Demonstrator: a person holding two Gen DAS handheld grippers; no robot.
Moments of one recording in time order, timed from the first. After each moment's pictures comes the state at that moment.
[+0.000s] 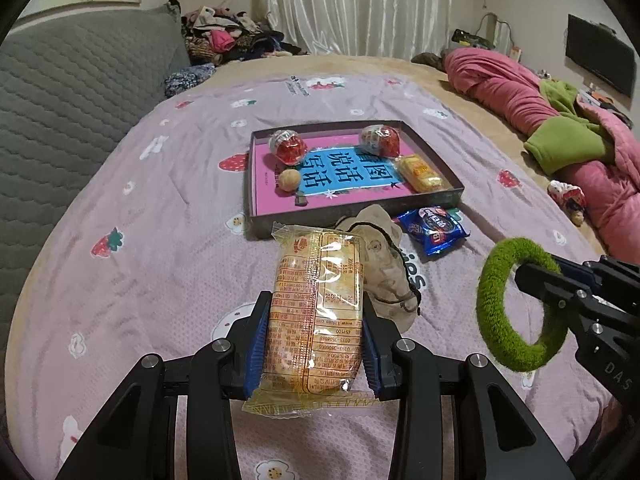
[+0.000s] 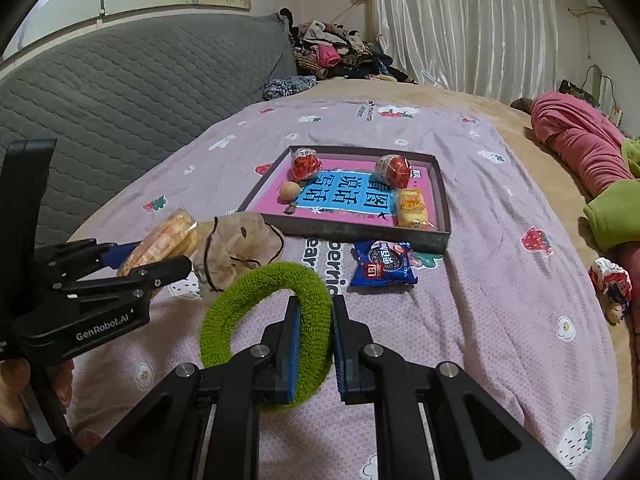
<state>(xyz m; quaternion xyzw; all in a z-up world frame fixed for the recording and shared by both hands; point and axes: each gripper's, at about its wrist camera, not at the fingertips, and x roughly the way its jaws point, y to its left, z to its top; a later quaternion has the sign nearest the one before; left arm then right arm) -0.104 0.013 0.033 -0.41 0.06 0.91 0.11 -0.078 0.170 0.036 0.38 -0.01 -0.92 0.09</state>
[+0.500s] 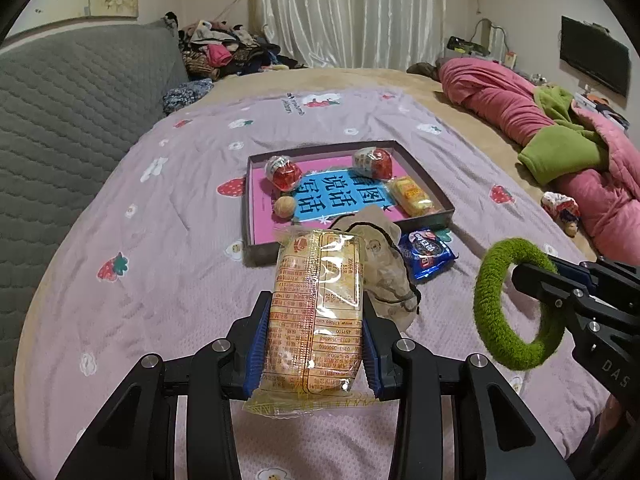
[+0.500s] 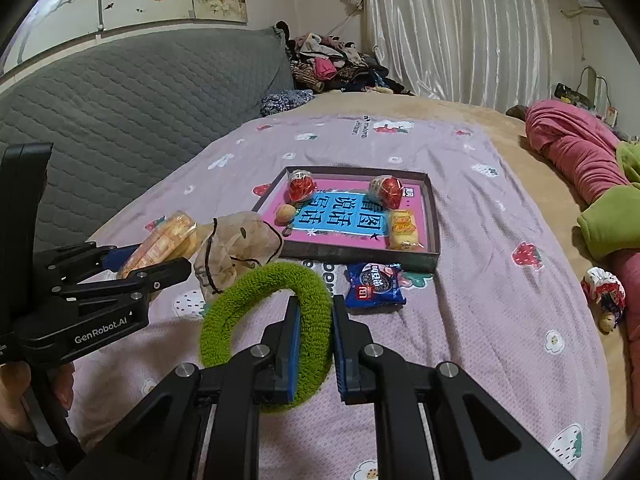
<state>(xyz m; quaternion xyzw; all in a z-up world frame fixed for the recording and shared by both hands) -0.106 0.023 0.059 -0.39 0.06 0.91 0.12 -0.077 0.181 0.059 0.36 -0.02 -0.93 0.09</state>
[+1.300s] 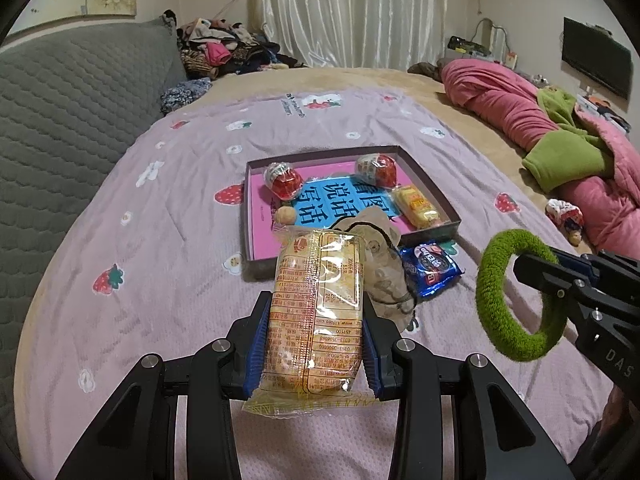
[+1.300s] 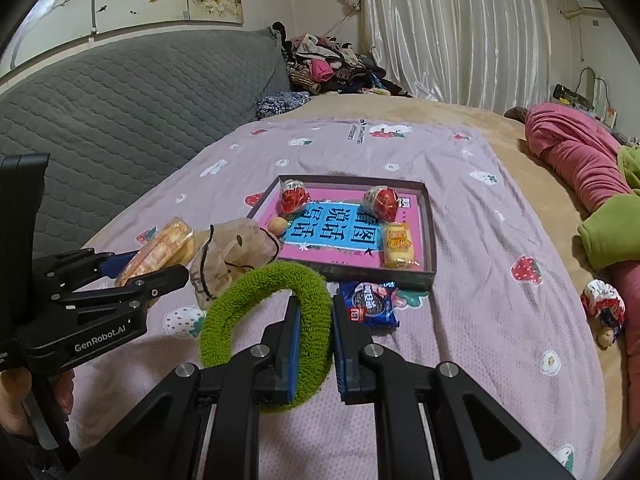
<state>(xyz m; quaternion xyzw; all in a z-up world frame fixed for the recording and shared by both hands) -0.134 0.027 0.063 -0.39 0.06 0.91 0.12 -0.103 0.185 0.067 0.36 -0.02 -0.93 0.09</state>
